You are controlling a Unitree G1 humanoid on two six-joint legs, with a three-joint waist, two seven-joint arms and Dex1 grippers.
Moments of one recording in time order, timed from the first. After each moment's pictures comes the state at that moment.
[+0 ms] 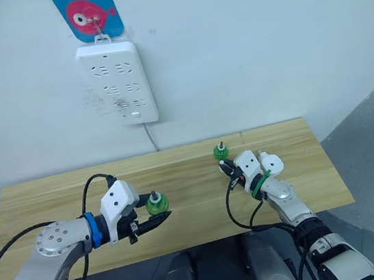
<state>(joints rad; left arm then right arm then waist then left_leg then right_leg) 0.11 0.80 0.11 -0.46 -0.43 0.48 -0.95 -0.41 -0.14 0.18 0.67 0.02 -0.29 0.46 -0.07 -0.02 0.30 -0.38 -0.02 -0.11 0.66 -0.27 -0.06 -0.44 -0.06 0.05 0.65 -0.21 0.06</state>
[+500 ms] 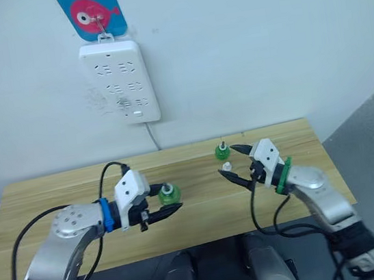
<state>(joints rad) -0.10 0.74 -0.04 -0.34 -0.42 0.39 -1.04 -0.27 -0.47 0.21 -0.25 0.27 0.29 0.79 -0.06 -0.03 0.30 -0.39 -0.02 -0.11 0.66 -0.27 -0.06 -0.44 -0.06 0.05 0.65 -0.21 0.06</state>
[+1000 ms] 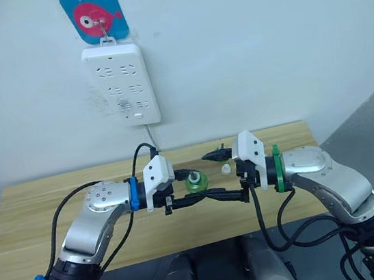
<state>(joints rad) -0.28 0.62 -0.16 -0.24 -0.38 0.29 -1.10 -0.43 -0.50 0.30 -0.48 0.40 0.64 0.82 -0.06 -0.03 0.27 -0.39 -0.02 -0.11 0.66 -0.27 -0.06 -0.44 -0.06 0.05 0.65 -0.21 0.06</state>
